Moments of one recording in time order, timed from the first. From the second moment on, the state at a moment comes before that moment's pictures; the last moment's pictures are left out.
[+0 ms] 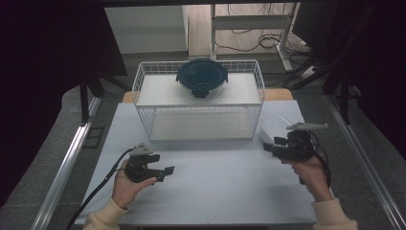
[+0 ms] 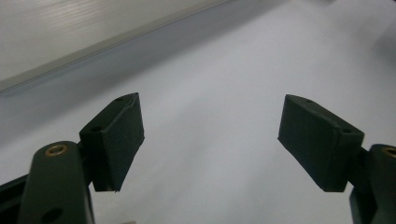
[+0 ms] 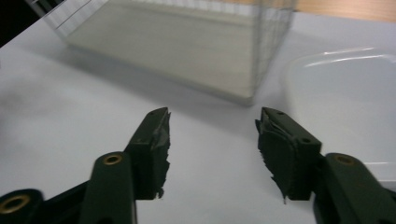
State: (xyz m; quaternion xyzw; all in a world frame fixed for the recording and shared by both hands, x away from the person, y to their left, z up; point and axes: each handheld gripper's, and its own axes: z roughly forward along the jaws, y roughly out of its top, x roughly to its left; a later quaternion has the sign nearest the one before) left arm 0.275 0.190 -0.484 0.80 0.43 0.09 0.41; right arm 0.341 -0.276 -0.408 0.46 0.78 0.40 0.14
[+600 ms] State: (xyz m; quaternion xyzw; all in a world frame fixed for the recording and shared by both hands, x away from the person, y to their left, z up) left arm 0.275 0.188 -0.488 0.80 0.44 0.09 0.40; right arm 0.464 -0.297 -0.411 0.53 0.78 0.30 0.13
